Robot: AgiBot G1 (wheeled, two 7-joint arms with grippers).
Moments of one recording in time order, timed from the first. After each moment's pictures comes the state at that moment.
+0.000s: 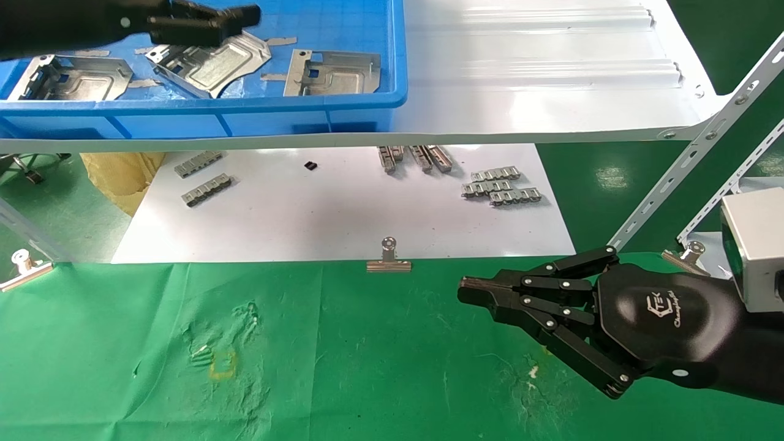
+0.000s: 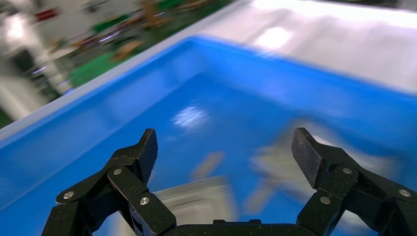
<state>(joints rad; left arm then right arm) -1.91 0.97 0.46 -0.44 1.28 1.20 -0.06 1.07 -0.55 -0.38 1.22 -0.62 -1.41 0.10</state>
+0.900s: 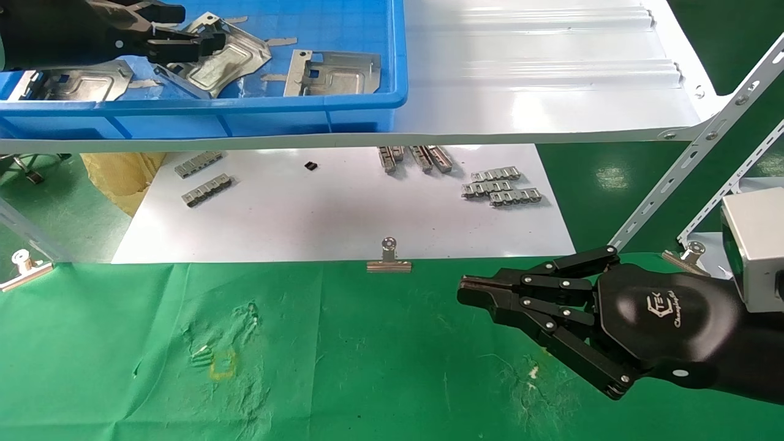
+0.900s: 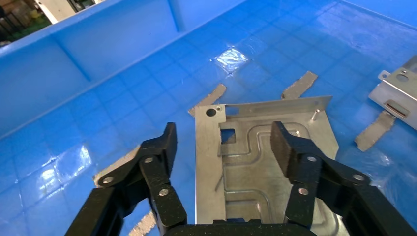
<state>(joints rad) -2.10 1.07 0.55 -0.04 1.45 1.07 -0.01 1.07 -0.55 -0.38 1.22 -0.62 -1.41 0.10</state>
